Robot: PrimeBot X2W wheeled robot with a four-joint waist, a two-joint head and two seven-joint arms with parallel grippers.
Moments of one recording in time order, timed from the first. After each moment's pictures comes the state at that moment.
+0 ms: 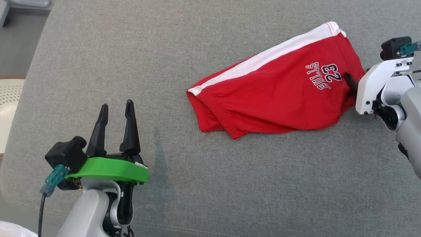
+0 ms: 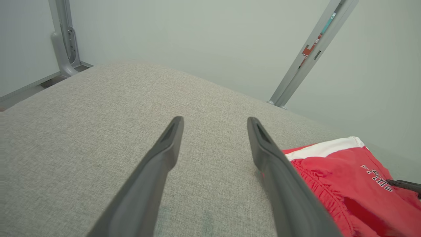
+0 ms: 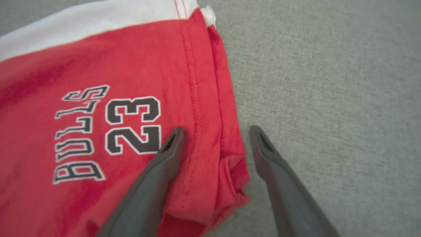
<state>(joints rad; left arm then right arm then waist) -0.27 0.23 -0.38 0.10 -0.73 0.16 -0.26 -0.93 -0.47 0.61 0.97 0.73 0.13 0.22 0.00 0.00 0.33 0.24</state>
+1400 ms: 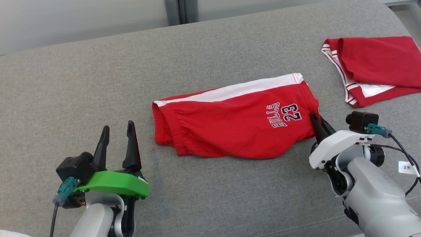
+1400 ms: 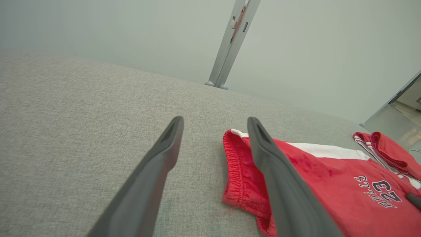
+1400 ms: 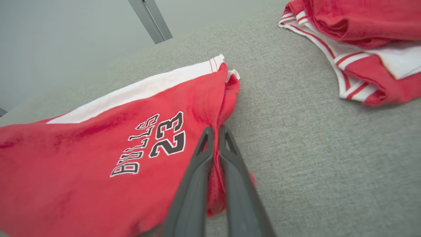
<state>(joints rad) -0.22 0.21 -0.36 0.19 -0.67 0.17 -0.26 -0.58 -0.25 0.46 0.86 0.78 0.13 -0.25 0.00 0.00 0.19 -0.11</state>
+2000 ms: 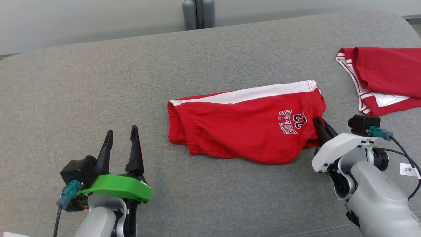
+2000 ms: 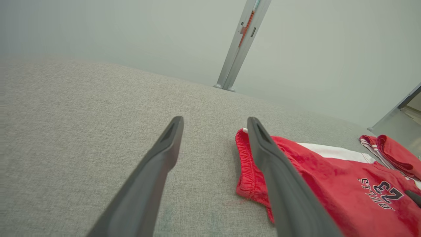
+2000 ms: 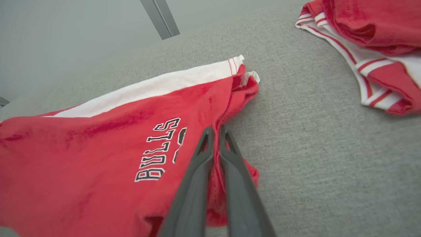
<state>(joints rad) -0.21 0.21 -0.37 0.20 -0.67 0.16 -0.26 -0.54 -0.23 0.37 0.84 0.68 0.13 -0.21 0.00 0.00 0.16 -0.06</state>
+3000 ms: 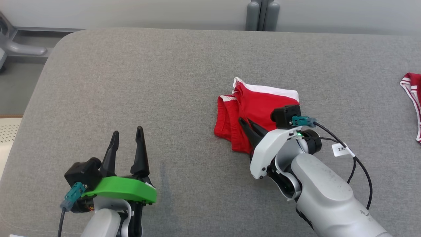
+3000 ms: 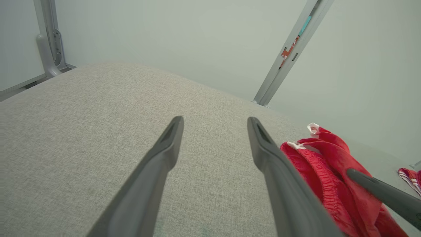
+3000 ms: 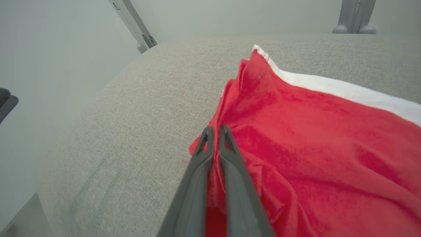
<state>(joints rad) -0.19 0.18 -0.37 0.19 -0.67 0.15 -0.26 -0.57 -0.07 0.54 0.63 0.57 0.13 -0.01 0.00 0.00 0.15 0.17</state>
